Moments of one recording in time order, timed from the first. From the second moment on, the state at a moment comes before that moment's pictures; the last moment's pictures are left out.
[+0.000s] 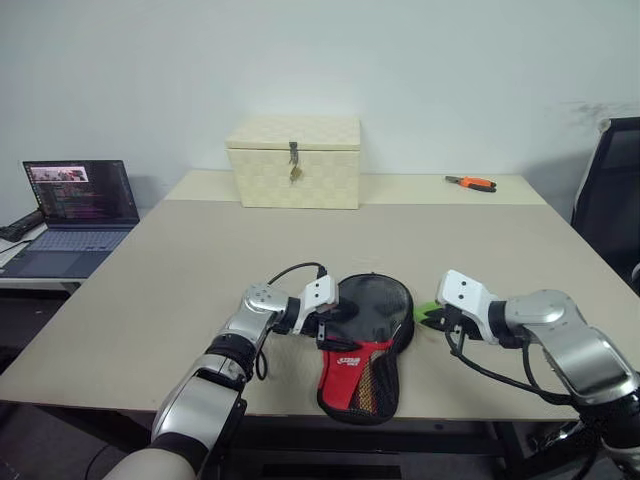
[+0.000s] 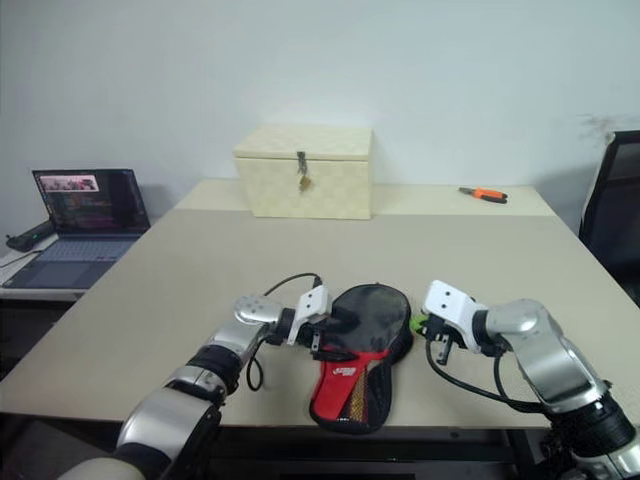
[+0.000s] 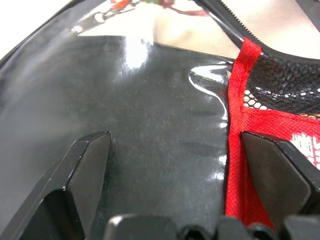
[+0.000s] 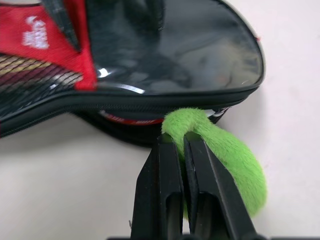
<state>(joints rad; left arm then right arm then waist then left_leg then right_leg) -0.95 0.29 -0.21 1.07 0.03 -0.33 -1.32 -0.47 -0.77 0.18 -0.30 0.05 0.71 1.00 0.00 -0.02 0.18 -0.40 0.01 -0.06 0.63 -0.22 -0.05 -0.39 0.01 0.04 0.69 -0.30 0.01</state>
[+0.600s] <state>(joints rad) -0.96 0.28 -0.21 1.10 0.05 -0.36 -1.30 -0.37 -0.90 0.13 -0.52 0.23 0.83 1.06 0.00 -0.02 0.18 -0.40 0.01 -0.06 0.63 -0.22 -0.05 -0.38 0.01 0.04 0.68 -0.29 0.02</state>
